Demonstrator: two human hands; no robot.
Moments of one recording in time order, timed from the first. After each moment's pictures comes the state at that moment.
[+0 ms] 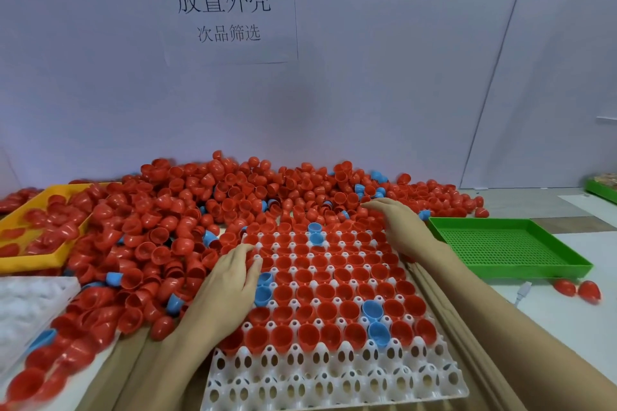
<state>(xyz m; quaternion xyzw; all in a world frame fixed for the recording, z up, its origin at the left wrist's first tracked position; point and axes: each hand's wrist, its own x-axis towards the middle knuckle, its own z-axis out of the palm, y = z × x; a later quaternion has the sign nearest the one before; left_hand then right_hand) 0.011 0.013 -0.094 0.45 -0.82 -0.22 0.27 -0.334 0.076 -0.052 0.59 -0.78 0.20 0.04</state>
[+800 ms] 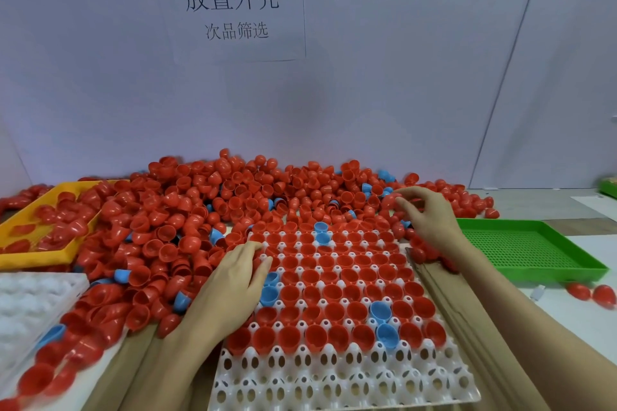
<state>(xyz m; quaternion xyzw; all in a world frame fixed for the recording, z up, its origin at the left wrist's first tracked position) 0.016 0.016 -0.083 0.42 -0.84 -0.20 0.27 -0.347 0.095 -0.035 0.50 -0.74 0.44 0.00</state>
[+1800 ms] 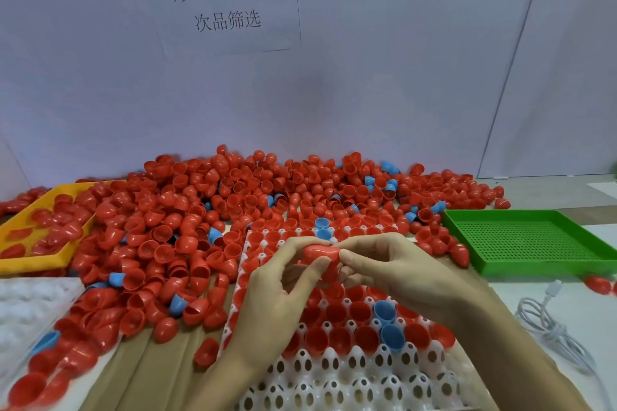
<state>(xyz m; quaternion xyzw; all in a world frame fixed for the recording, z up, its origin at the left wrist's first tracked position) -0.027 0.088 -0.056 0.22 -0.74 -0.46 0.44 -0.234 0.151 -0.026 0.54 -0.50 0.46 -0.49</state>
